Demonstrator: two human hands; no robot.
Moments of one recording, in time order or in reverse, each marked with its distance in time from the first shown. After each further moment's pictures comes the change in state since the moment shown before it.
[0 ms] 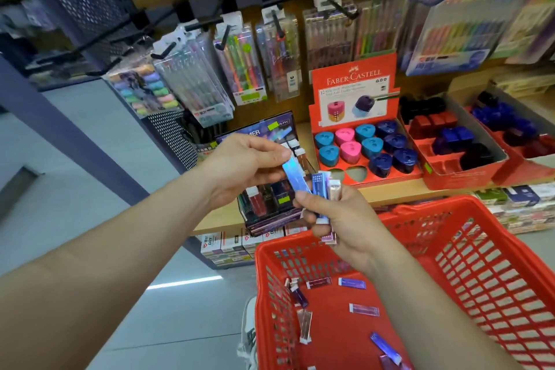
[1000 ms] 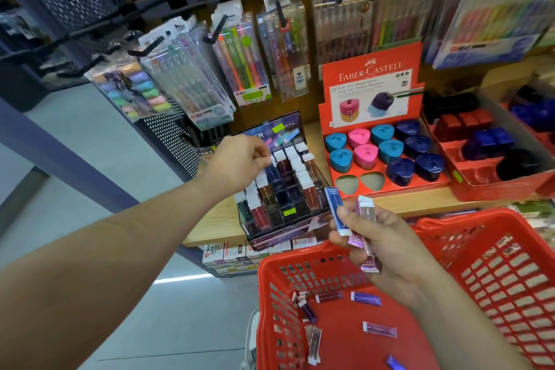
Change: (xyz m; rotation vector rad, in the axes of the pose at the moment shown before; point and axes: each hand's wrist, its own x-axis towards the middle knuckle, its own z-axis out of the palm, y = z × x) left_hand 0.094 -0.039 -0.033 1.070 0.222 0.360; right_hand 0.008 0.002 -0.036 0.120 0.098 0.134
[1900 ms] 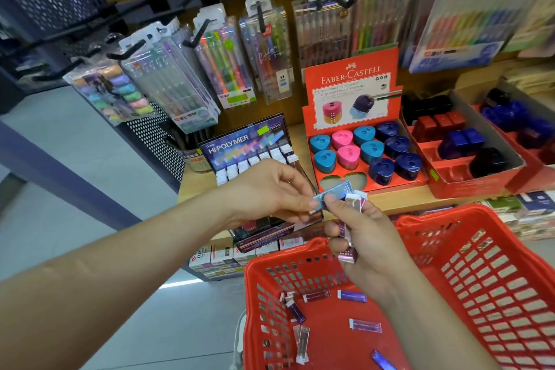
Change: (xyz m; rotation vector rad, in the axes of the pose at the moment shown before) left_hand -0.049 0.073 -0.008 -0.839 -0.596 -0.176; right_hand -0.001 -0.001 0.011 0.139 0.085 -0.067
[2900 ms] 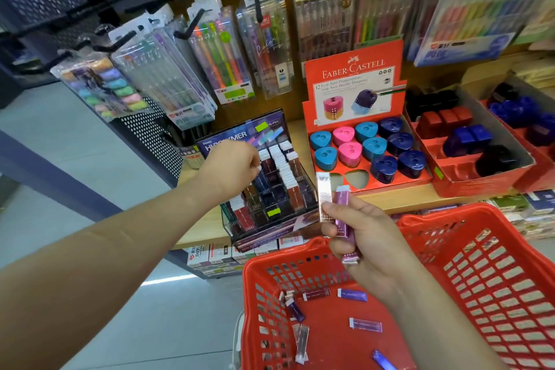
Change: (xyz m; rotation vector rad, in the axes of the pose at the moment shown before) left_hand 0.048 -0.034 -0.058 1.214 0.520 0.151; right_hand 0.008 -0.003 -0.007 -0.005 -0.045 0.083
